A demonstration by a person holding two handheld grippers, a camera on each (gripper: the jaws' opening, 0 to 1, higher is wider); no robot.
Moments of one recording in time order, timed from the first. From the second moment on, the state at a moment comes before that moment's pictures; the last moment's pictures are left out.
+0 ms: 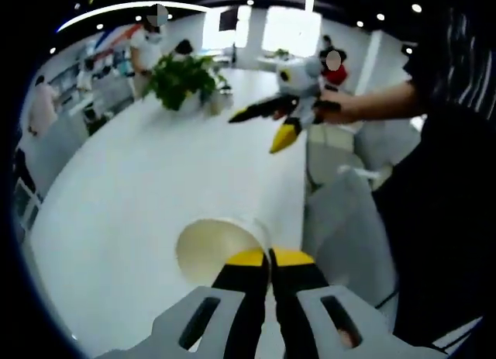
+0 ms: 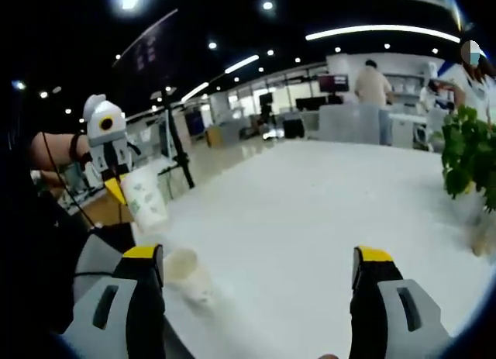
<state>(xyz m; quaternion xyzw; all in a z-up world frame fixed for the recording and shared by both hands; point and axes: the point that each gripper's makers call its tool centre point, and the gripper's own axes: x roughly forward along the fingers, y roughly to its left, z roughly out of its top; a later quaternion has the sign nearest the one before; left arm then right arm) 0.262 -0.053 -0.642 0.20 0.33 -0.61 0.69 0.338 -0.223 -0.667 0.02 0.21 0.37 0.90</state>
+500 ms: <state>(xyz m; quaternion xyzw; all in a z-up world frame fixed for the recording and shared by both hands) 0.260 -0.063 -0.660 0.29 0.31 -0.63 0.65 0.335 -0.225 -0.670 0.03 0.22 0.37 0.90</state>
